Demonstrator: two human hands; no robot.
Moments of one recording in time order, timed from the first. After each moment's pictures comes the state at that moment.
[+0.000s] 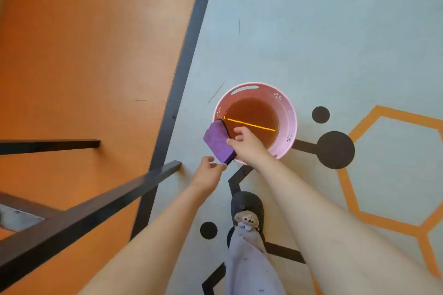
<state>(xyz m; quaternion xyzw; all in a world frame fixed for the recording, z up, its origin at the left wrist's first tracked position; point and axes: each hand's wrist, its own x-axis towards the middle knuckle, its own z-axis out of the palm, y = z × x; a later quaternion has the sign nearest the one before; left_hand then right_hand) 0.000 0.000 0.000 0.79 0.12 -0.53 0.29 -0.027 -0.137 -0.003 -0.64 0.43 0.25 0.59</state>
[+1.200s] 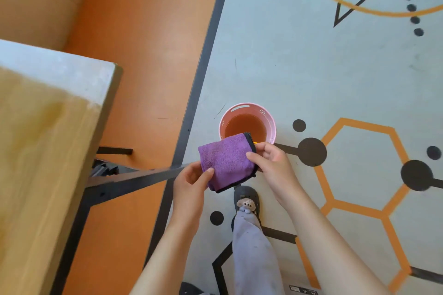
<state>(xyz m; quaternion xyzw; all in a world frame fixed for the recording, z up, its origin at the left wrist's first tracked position) -0.043 0.046 0.269 0.75 0.11 -0.33 0.56 -0.116 -0.116 0.254 -0.52 0.44 0.00 0.73</state>
